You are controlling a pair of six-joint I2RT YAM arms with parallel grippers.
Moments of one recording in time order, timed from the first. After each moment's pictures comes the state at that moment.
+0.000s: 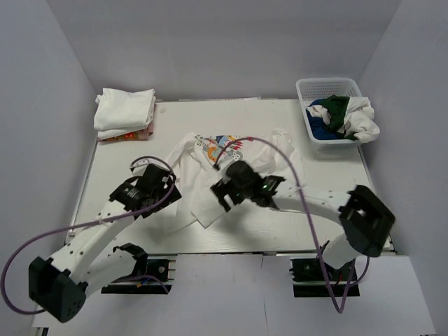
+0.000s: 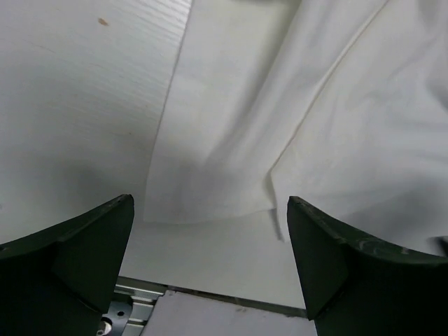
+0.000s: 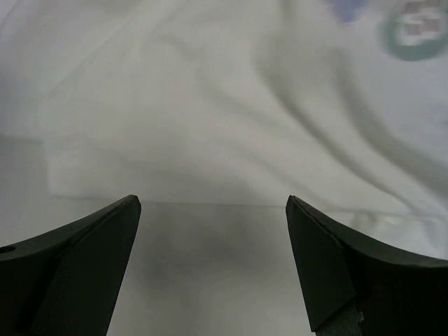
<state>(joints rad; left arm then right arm) -0.53 1.02 0.76 -0.86 -0.29 -0.90 0.90 1.45 0.93 -0.23 0.07 0.13</state>
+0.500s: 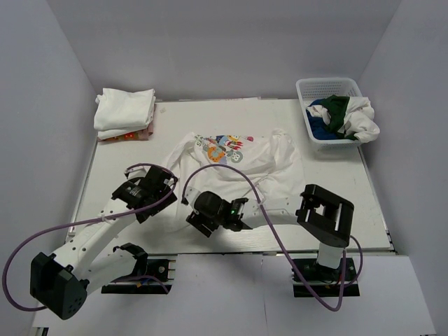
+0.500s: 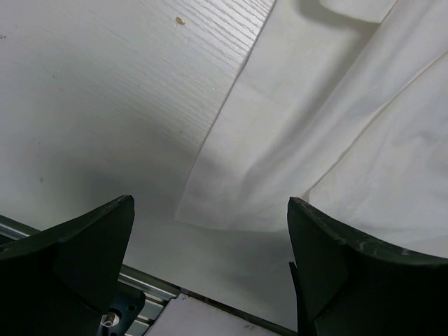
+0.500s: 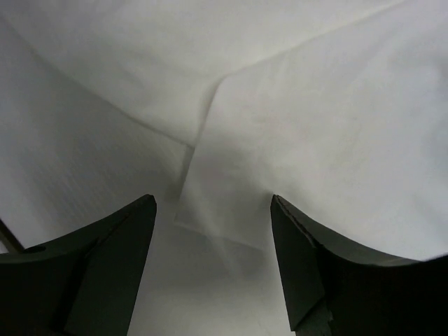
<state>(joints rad) -0.52 0.98 0.76 -0.97 -0.41 -1.05 1.27 1.79 1.01 -0.09 0.13 0.07</state>
